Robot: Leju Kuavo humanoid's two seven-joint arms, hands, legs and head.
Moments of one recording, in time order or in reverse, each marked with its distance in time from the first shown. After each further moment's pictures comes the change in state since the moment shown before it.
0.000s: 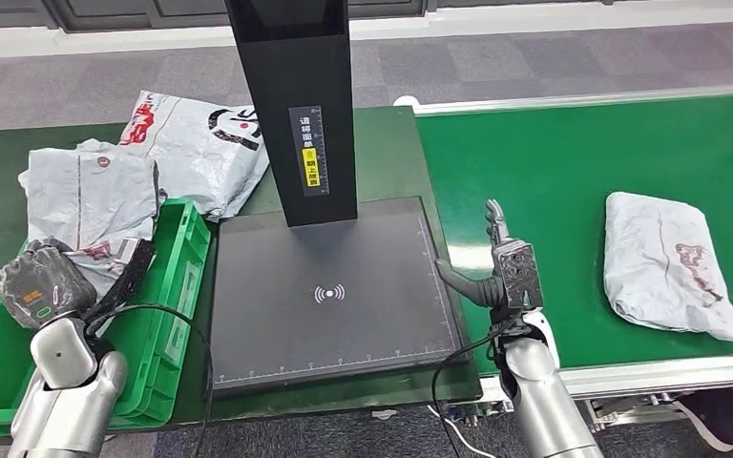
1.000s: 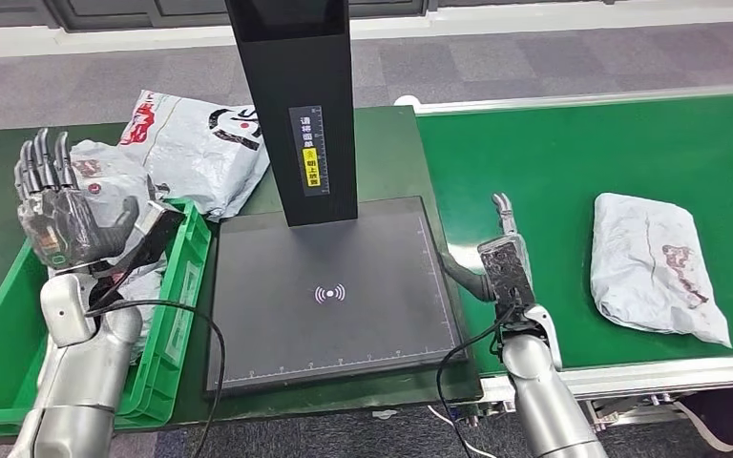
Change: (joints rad) left arm -0.145 -0.147 0.010 -0.039 0.397 0.086 -0.612; right arm -0.030 -0.018 0.000 0.013 0.210 -0.101 0.046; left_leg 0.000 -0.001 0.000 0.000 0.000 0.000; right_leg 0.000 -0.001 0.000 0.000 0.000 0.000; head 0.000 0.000
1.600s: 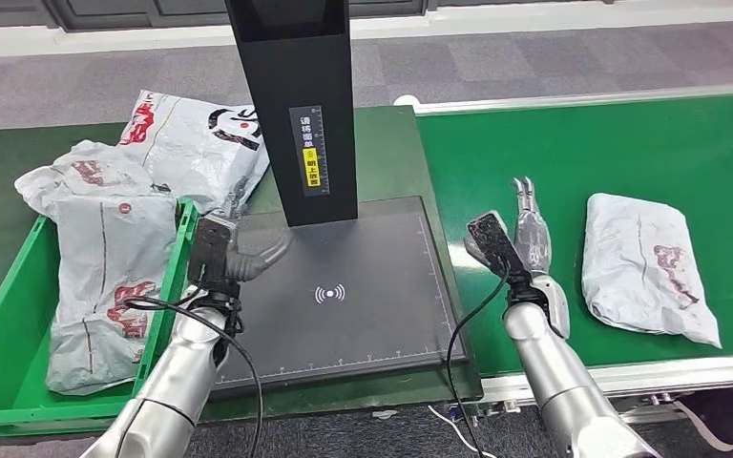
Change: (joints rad) left arm -0.027 -0.170 -0.243 0.248 0.966 -0.543 -0.319; right arm -0.207 -0.050 0.000 0.338 0.226 -0.175 0.049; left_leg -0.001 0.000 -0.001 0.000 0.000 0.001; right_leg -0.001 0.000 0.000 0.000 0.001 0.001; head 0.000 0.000
